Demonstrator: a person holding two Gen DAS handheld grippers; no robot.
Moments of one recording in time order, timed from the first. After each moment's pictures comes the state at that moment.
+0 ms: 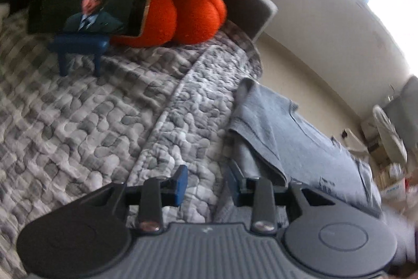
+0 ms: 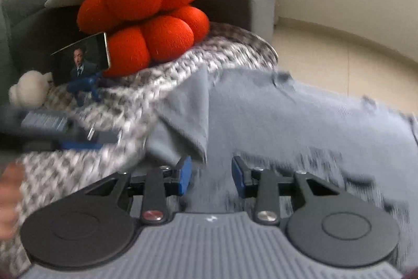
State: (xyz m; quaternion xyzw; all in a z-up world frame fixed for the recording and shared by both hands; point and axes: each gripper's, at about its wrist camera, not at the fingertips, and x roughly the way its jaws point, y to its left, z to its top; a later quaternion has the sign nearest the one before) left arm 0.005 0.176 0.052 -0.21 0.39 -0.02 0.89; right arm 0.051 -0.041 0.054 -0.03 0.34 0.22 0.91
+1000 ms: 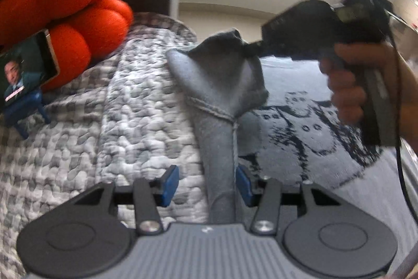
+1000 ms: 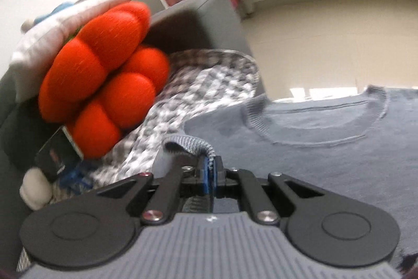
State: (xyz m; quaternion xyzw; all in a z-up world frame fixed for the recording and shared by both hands) left arm -0.025 0.106 0.056 0.03 0.41 -0.14 0.90; right arm 0.145 -0.106 0.064 0.18 0.37 0.19 0.89
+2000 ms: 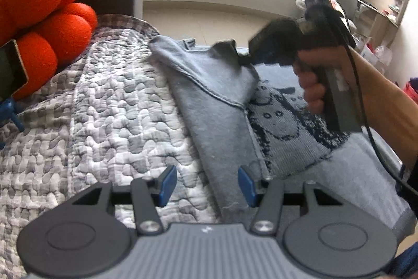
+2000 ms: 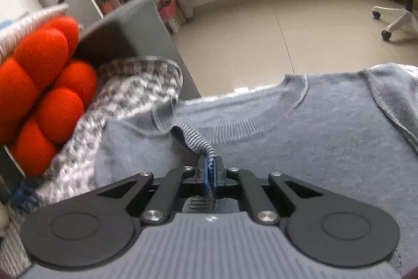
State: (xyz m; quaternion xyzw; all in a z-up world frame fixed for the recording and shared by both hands) left arm -0.032 0.100 0.061 0.02 0.41 -0.19 0.89; right arm 0.147 -0.146 0.036 0.16 0.40 0.07 0.90
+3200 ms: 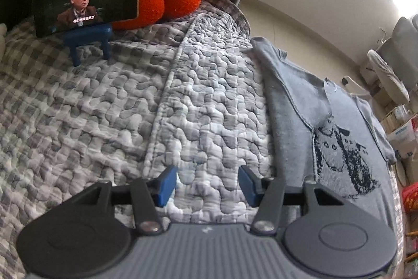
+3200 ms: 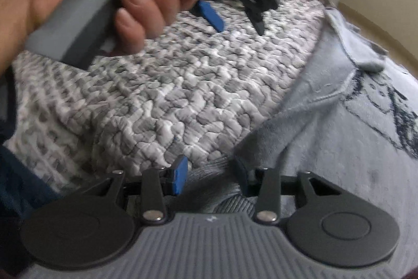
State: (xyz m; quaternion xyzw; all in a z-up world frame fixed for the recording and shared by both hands) left arm -0.043 0.187 0.068 -0.14 0.46 -0.05 0.87; right arm -0.169 0.027 0.043 -0.15 0.42 0.27 0.86
